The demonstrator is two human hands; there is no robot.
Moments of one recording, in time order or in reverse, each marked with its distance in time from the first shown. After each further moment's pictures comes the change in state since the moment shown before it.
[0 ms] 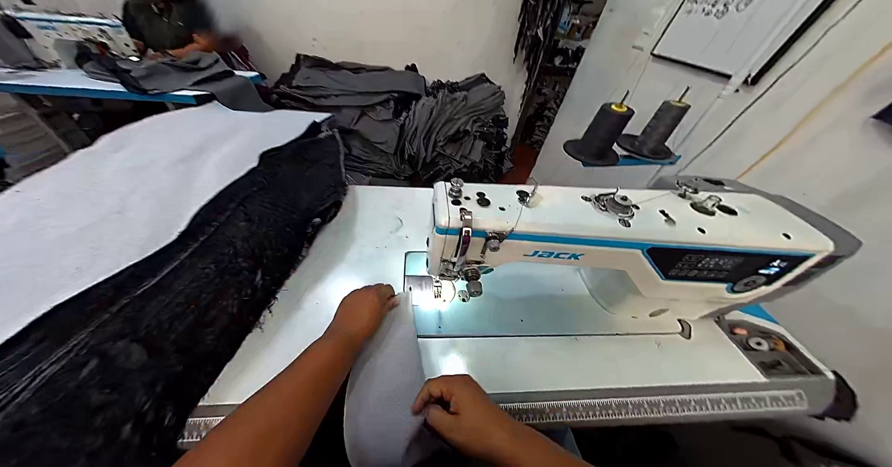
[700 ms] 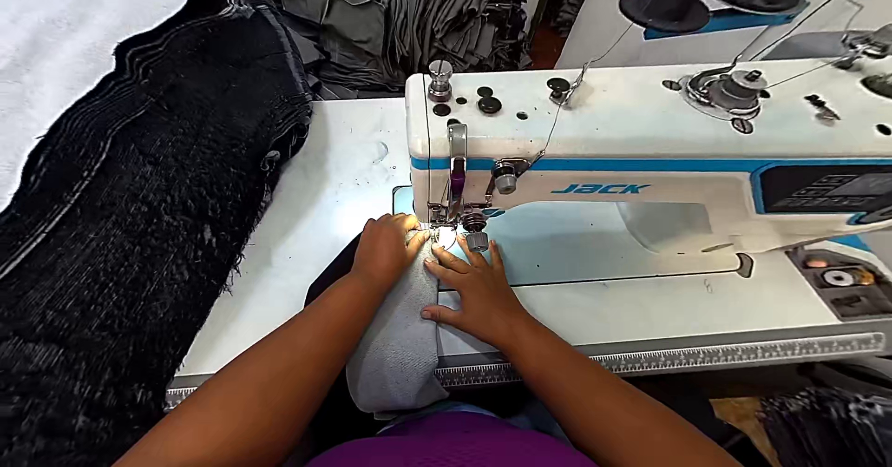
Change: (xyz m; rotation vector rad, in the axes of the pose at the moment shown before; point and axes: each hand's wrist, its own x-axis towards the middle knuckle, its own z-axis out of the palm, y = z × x) left_hand 0.045 0.033 0.031 -0.098 0.280 0.139; right_hand 0.046 0.051 -0.044 -0.630 0.269 0.091
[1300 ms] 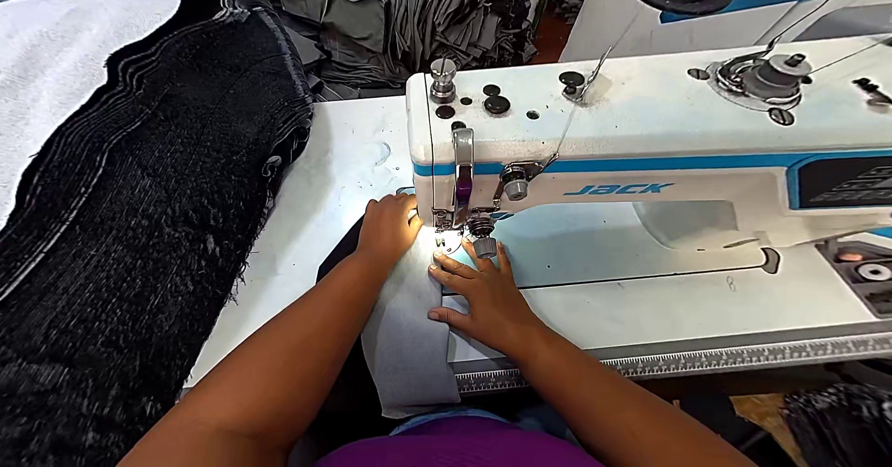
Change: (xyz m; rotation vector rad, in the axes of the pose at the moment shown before) left_hand 0.033 -0.019 0.003 0.047 0.065 0.031; right_hand -0.001 0.001 0.003 0.002 0.024 -0.032
